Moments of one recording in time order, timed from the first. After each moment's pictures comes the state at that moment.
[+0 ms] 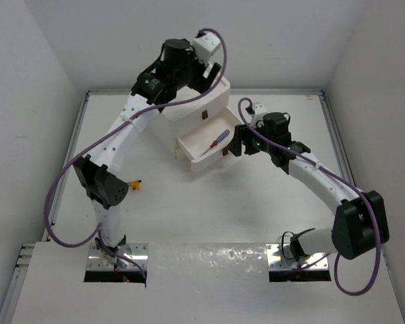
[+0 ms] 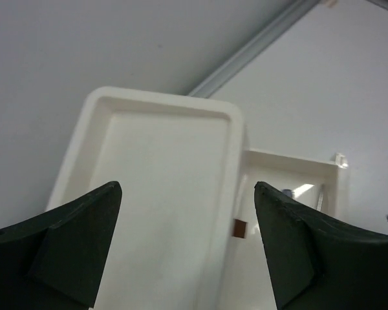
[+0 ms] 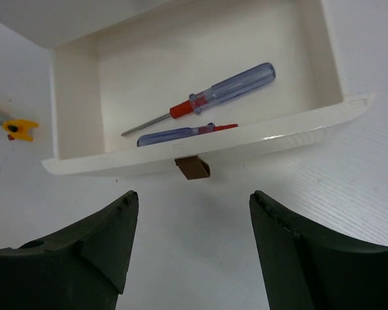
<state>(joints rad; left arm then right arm) -0.56 1.90 2.19 -0.62 -0.01 0.27 0.36 1.33 0.93 -0.13 -0.26 0.19</state>
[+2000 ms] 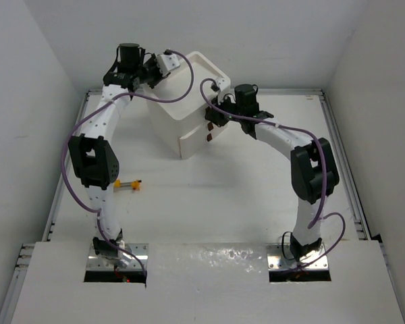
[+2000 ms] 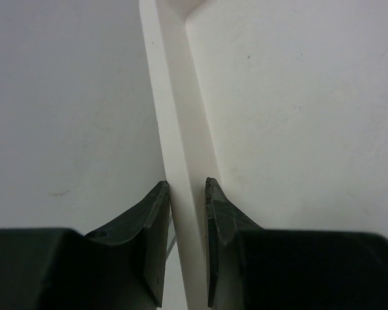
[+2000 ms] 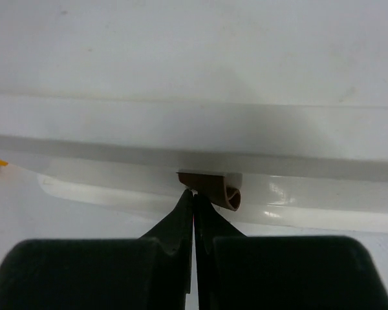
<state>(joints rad) -0.14 2.07 2.08 -0.49 0.53 0.92 0.41 1.94 1.43 0.09 -0.47 -0.09</state>
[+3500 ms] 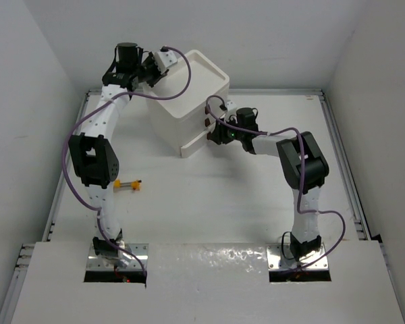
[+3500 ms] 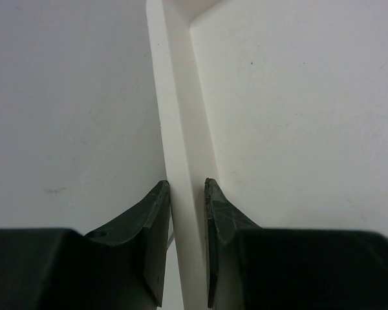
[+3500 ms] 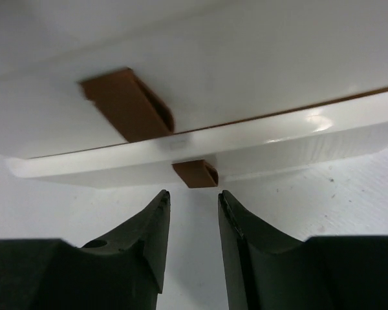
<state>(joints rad) -0.12 2.09 2.09 -0.44 0.54 0.84 0.36 2.05 1.19 0.38 -0.43 0.11</state>
